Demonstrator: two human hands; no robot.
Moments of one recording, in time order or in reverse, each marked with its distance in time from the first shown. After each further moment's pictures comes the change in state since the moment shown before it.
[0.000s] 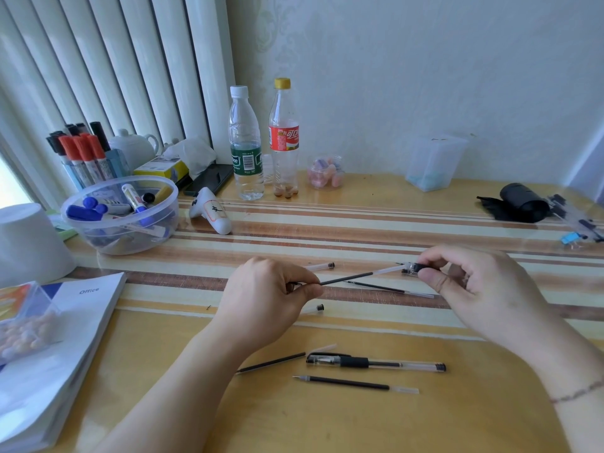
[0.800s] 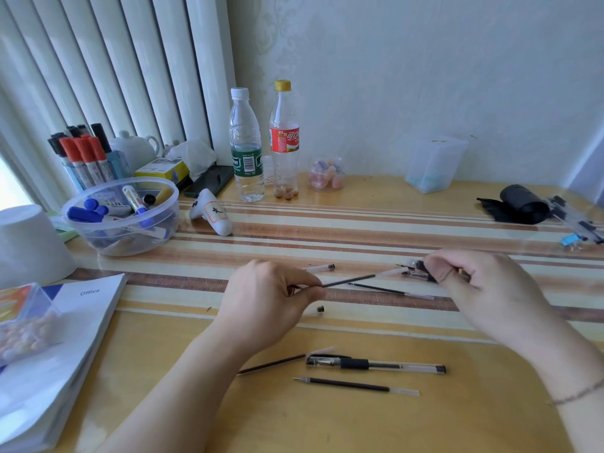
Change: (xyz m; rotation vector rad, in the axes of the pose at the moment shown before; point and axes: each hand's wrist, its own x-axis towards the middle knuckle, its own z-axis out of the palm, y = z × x) left_hand -0.001 0.003 -0.002 -0.008 -0.005 0.027; right_hand 0.001 -0.002 -0.003 0.039 -0.019 0.041
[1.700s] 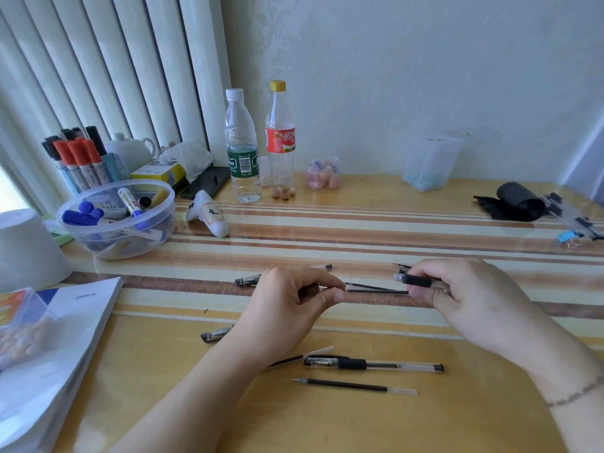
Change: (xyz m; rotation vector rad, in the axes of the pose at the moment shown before) left_hand -0.005 0.016 0.012 -0.400 -0.097 -0.064; right_hand 0.000 -0.004 0.004 -0.201 -0.188 -0.012
